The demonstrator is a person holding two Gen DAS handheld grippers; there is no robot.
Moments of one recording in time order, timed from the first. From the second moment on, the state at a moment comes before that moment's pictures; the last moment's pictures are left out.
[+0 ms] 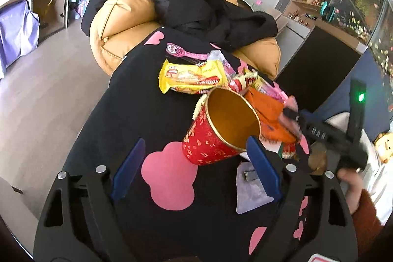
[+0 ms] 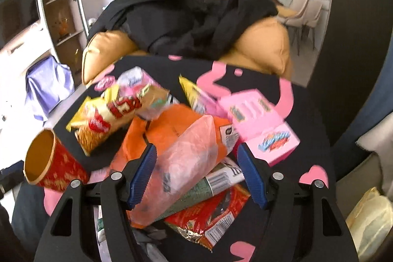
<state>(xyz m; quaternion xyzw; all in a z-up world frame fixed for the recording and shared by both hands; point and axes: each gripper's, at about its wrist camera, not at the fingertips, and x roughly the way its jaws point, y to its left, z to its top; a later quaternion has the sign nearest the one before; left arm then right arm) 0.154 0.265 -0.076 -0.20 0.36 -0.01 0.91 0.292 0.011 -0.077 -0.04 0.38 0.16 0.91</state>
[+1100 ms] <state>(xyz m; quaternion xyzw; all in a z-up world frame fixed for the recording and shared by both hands) 0.169 0.234 -0.027 -0.16 0.35 0.00 0.92 0.222 -0.087 0.018 -0.05 0.30 0.19 0.93</state>
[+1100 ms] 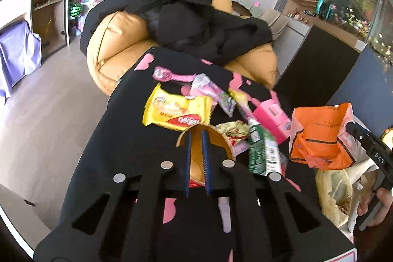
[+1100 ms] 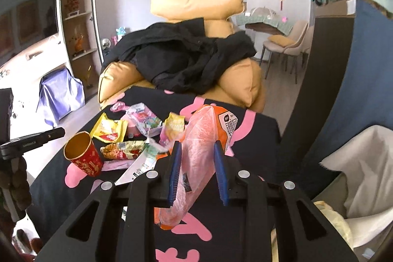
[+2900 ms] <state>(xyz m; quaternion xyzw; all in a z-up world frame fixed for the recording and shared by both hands) 0.184 0.232 -0.059 -0.14 0.37 0.08 0.91 0.116 -0.303 0.038 0.03 0.23 0.04 0.97</state>
